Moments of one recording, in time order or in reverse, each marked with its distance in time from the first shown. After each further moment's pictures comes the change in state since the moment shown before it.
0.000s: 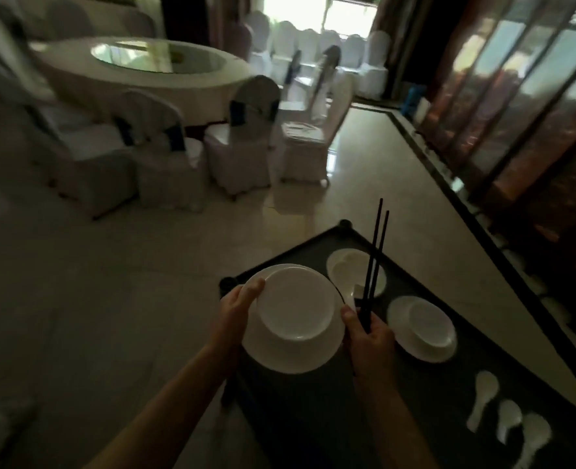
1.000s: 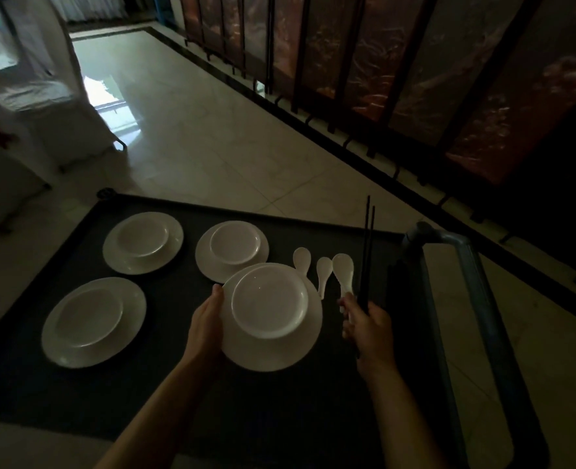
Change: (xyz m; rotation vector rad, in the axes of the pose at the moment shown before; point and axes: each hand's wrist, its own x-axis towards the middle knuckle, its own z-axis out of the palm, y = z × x) left_hand -0.004 -0.157 0.256 0.299 -0.495 -0.386; right_hand -0.050 0.129 -0.287 0.178 0.758 0.323
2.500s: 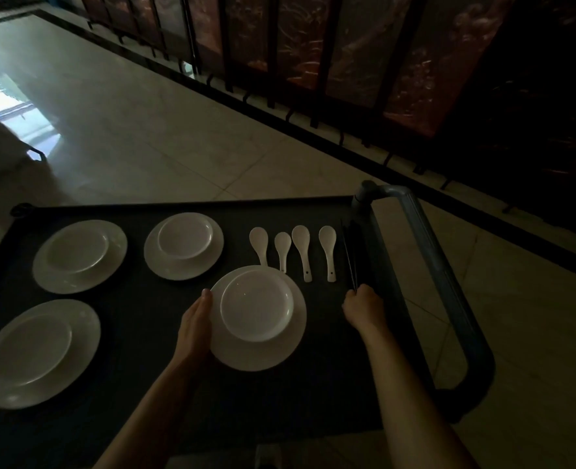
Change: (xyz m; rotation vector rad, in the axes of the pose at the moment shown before) left_hand 0.014 -0.029 0.020 0.234 -0.081 -0.127; right_hand 0.029 0.023 -0.050 -0.705 0.250 0.313
